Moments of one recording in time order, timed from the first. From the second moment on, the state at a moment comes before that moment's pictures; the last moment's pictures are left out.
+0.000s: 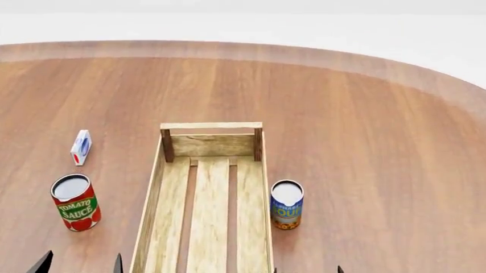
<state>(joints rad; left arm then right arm) -0.02 -0.15 0.18 0.01 -0.12 0.01 -0.19 0.02 0.16 -0.23 0.00 0.10 0.03 0.19</state>
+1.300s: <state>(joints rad) -0.05 -0.17 0.21 0.01 -0.18 0.00 -0.22 0.90 0.45 -0.57 -0.46 0.26 1.27 -0.33</state>
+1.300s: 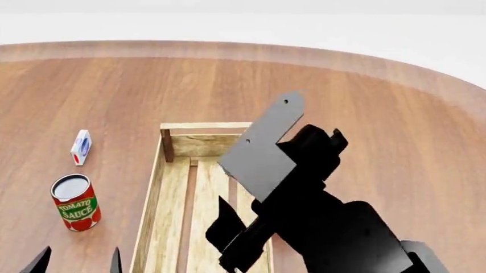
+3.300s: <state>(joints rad) -0.06 -0.22 0.24 0.05 -0.24 -0.02 -0.27 0.73 0.65 -1.04 -0.27 0.14 0.90 -0.75</state>
